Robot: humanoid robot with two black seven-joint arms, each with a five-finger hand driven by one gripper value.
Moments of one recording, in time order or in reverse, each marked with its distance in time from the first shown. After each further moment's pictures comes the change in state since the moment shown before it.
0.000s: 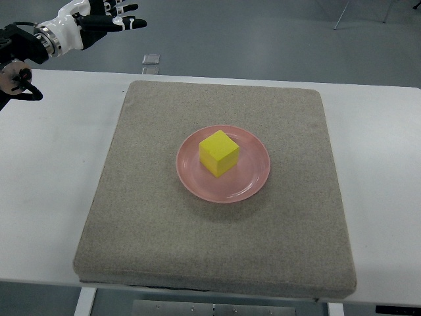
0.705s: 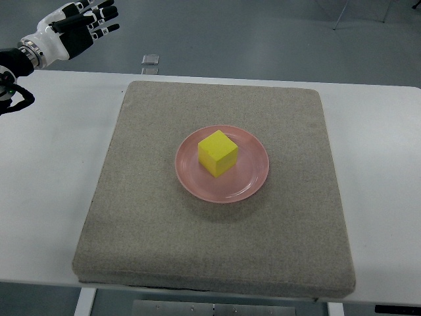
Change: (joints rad) left arm 0.053 0.003 -0.023 0.085 -0.318 -0.056 0.120; right arm -0.001 0.000 0.000 0.012 0.003 0.011 0.000
